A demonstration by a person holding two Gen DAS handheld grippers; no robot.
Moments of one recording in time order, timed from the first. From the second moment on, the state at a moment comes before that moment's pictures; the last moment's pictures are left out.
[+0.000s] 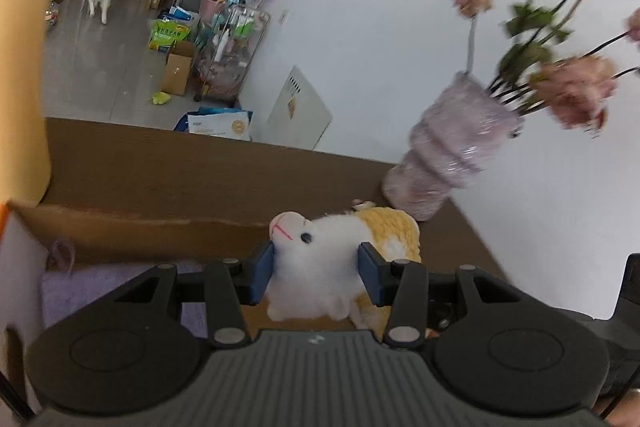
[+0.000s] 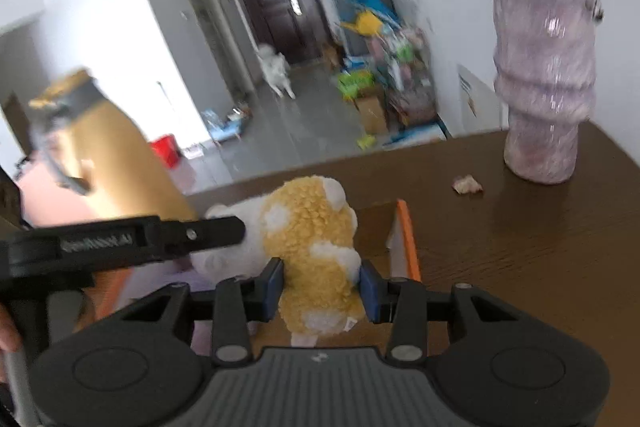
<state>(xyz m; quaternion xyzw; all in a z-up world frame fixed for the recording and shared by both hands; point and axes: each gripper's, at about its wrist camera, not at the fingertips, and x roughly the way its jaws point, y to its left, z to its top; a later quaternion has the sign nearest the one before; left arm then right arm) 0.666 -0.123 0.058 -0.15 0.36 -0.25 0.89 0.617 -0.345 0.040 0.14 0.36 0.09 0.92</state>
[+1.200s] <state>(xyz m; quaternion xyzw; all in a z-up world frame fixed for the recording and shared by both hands) 0.514 -0.064 0.160 -0.01 0.26 -0.10 0.96 0.492 -0.334 0.140 -0.01 0.27 0.04 0.96</state>
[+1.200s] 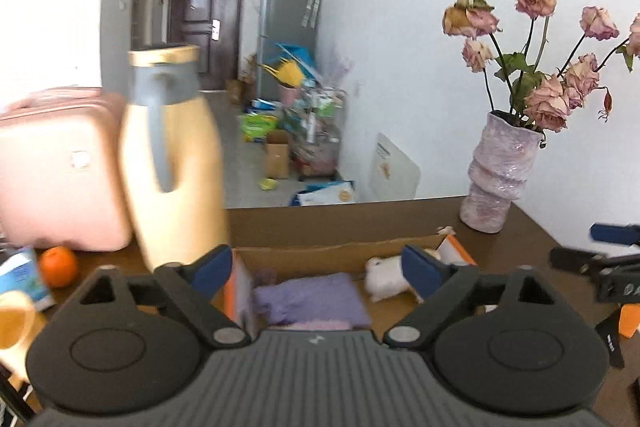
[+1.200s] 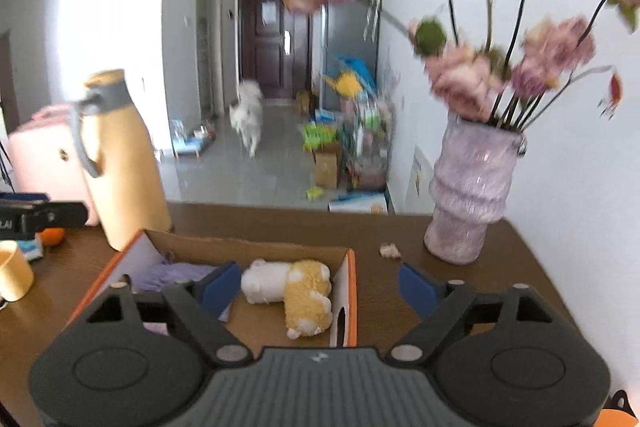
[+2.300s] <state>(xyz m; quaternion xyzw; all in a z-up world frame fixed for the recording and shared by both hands) 0.157 -0.006 0.026 -0.02 0.19 -0.07 0.98 0.170 -0.319 0.003 0.06 0.20 0.10 0.97</state>
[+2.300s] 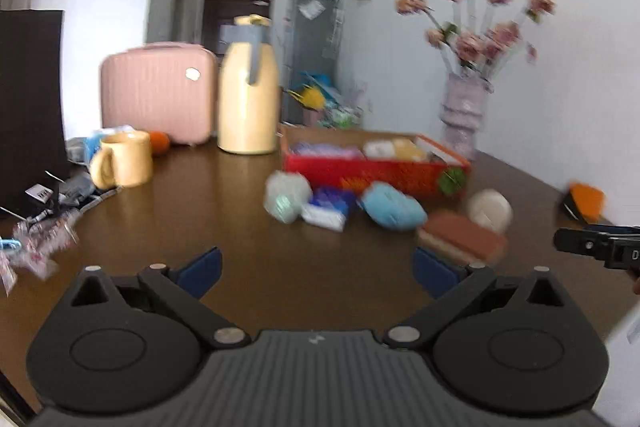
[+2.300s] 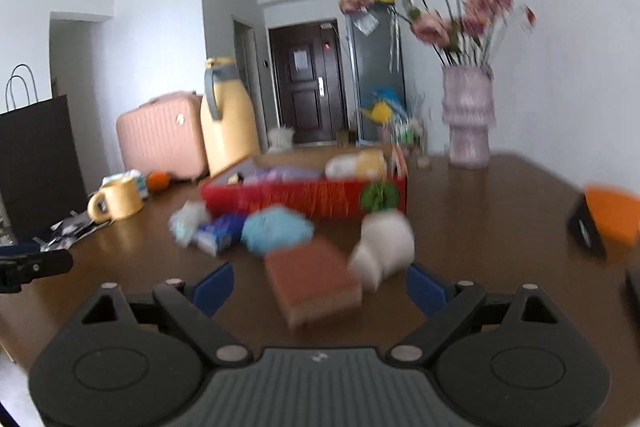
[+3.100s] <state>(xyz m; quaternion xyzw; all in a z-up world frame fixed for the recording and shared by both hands) 0.242 -0.035 -0.002 0.01 0.25 -0.11 0.96 0.283 -0.275 -0.033 -0.04 0.30 0.07 0.95</state>
